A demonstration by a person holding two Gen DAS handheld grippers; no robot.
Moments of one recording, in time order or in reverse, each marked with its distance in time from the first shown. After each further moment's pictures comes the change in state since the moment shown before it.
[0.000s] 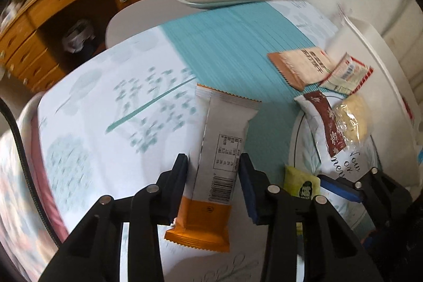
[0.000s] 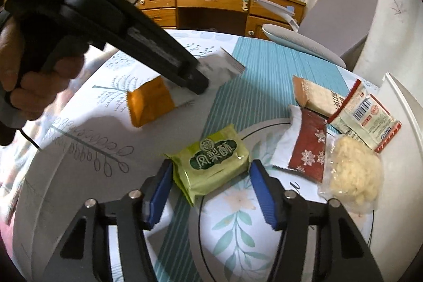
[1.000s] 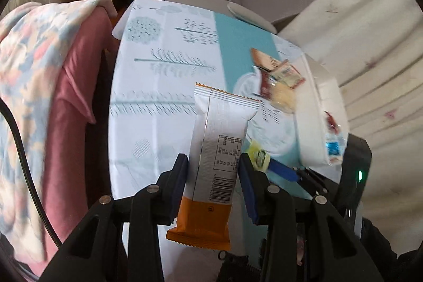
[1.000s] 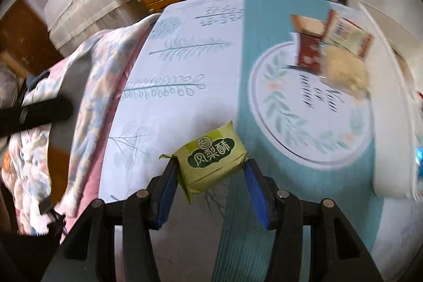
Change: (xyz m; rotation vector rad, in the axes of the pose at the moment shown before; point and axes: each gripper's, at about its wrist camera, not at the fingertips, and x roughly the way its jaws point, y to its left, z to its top) left arm -0.196 -0.030 -0.190 -0.501 -0.086 -0.162; right arm -0.114 0.026 -0.037 0.263 0.271 0.163
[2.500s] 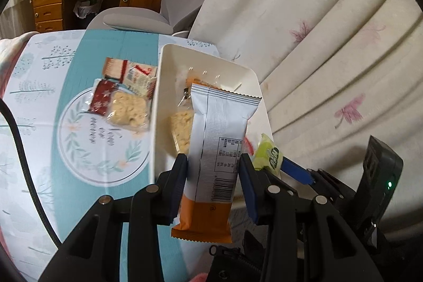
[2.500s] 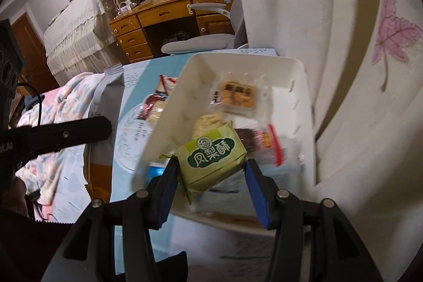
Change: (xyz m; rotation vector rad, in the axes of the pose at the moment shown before) left arm 0.112 -0.334 -0.007 0.069 -0.120 -0.069; right arm -0.172 -0.291 0.001 -0.049 -0.211 -0.055
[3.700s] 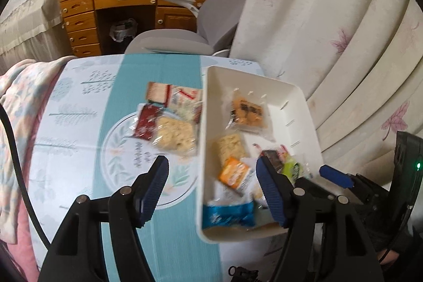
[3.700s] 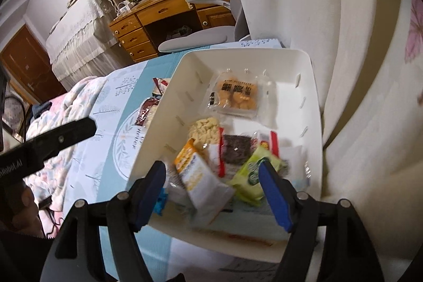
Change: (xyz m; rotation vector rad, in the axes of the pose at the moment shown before) left arm -0.008 0.018 0.007 0.041 -0.098 0.284; right arm 0.029 -0.017 0.015 0.079 0.049 0.084
